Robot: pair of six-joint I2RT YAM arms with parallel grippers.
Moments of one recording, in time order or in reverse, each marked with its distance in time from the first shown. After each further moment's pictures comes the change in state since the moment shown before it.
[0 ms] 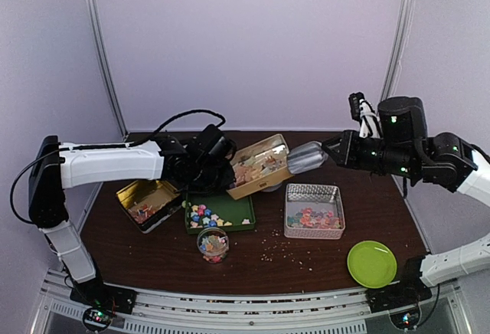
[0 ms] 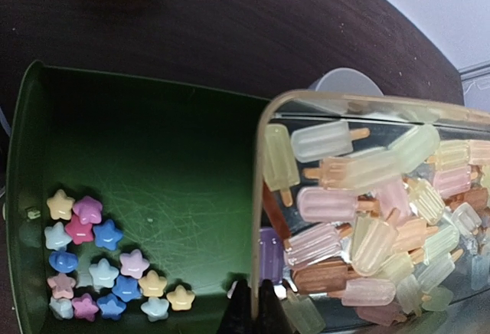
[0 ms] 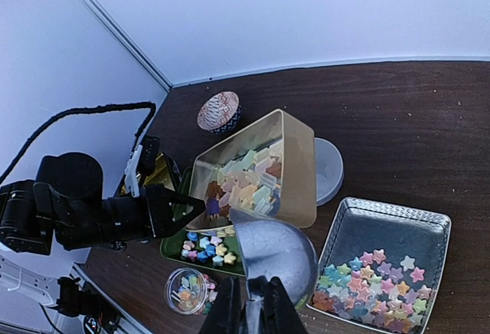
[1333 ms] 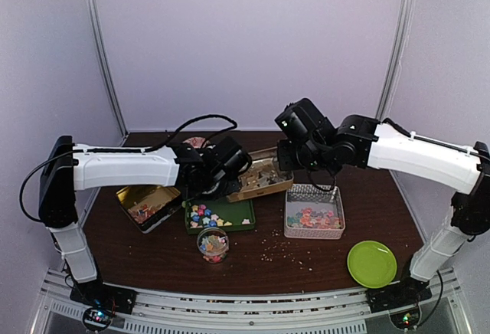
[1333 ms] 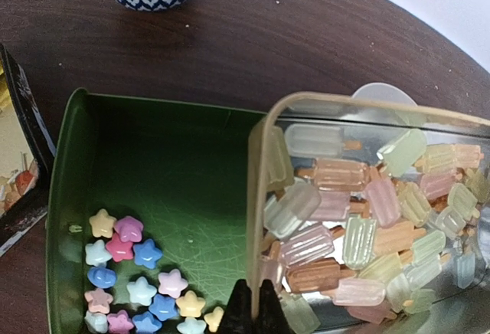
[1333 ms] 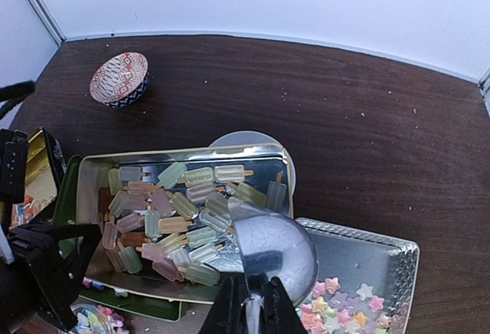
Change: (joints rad) left arm -0.078 0.078 0.060 -0.080 -0.249 0.016; right arm 0.042 0.573 0.322 -0.123 0.268 -0.078
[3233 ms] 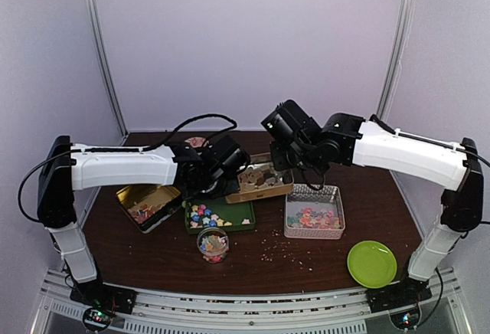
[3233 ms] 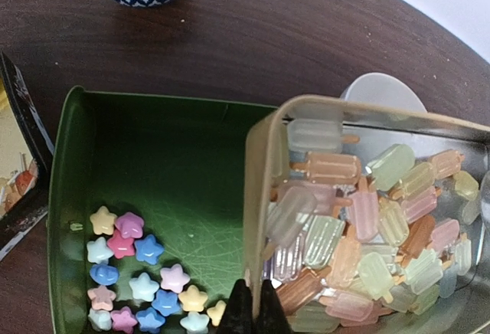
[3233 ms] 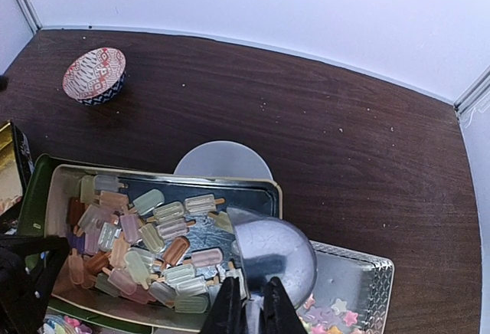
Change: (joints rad) left arm 0.010 -0.012 -0.003 -0.009 0.026 0.024; right arm 0.004 0.083 0.077 -0.037 0.093 -0.070
